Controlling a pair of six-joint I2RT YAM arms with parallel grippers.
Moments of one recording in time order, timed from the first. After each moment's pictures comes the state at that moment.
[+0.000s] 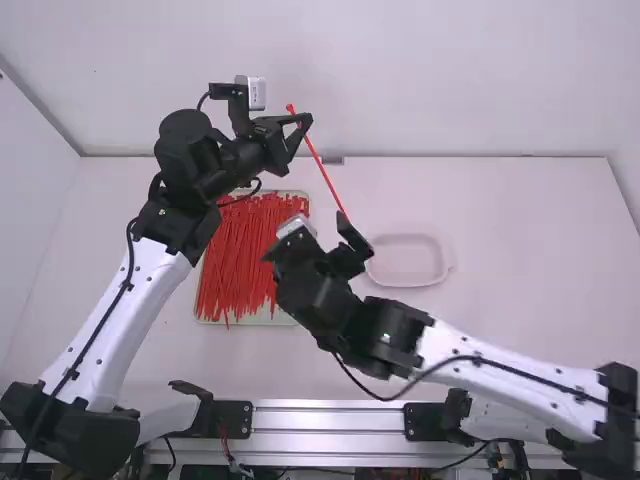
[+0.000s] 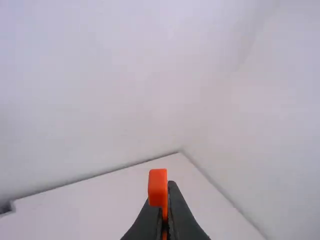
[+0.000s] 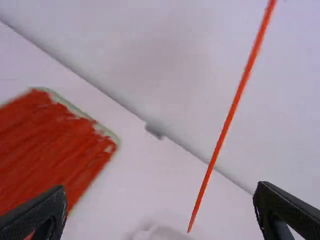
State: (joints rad) left arm -0.29 1.31 1.37 -0.05 0.49 -0.46; right arm 1.22 1.25 1.16 -0.41 0.91 -0.12
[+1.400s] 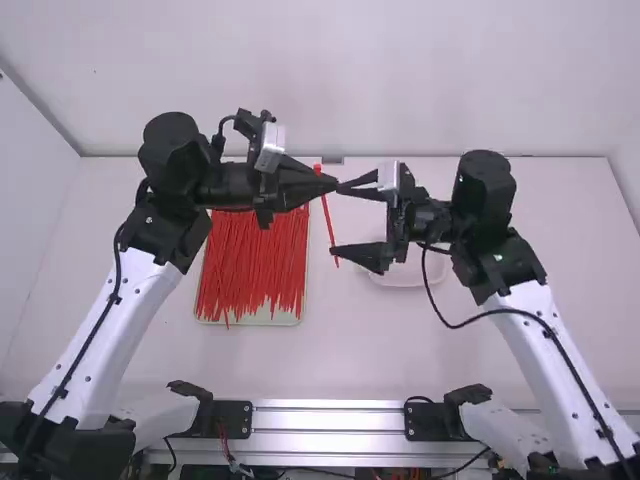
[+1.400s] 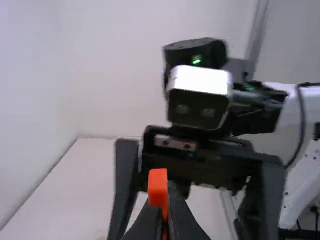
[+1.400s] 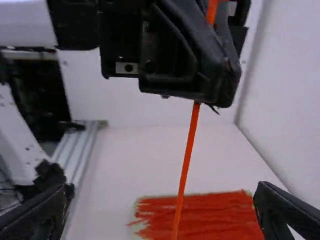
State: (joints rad) left arm -0.27 1.26 1.37 -0.06 1.23 -0.04; right arm 0.31 1.17 1.16 -0.21 -1.23 -0.26
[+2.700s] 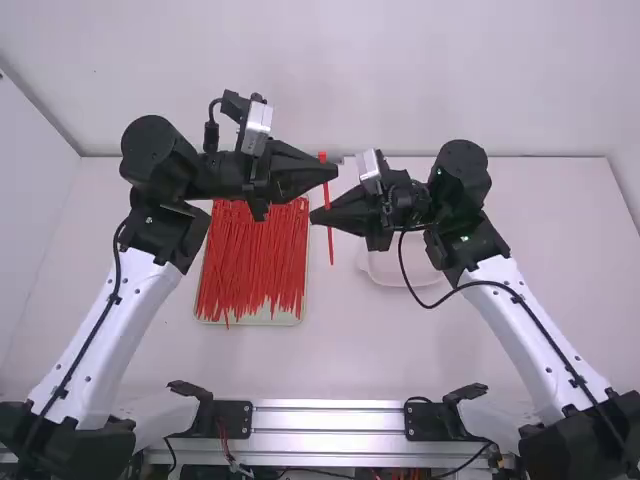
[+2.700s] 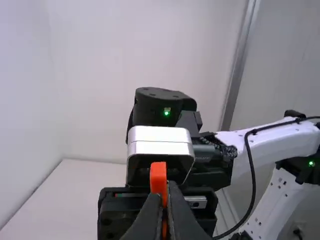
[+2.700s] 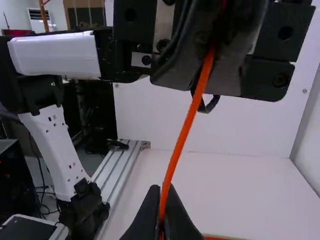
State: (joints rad) left arm -0.27 1.26 1.37 0.22 1.24 -0.37; right arm 0.38 1.30 1.16 0.19 -1.37 0.02
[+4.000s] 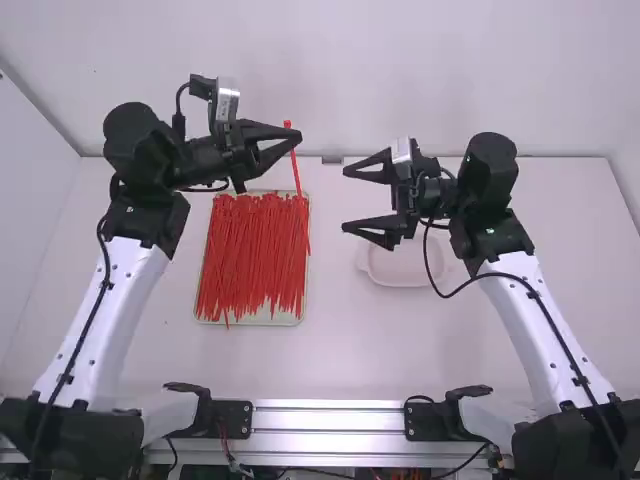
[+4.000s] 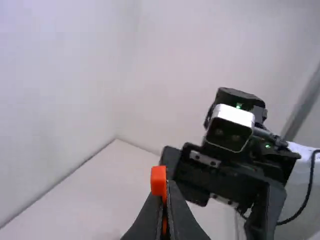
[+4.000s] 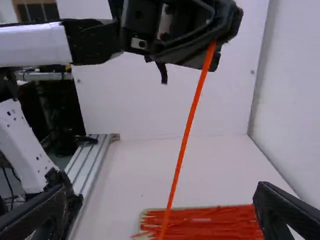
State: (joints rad) left arm -0.10 1.31 1.37 0.11 1.12 -0.40; right arm 0.21 1.30 1.16 0.02 -1.38 -0.10
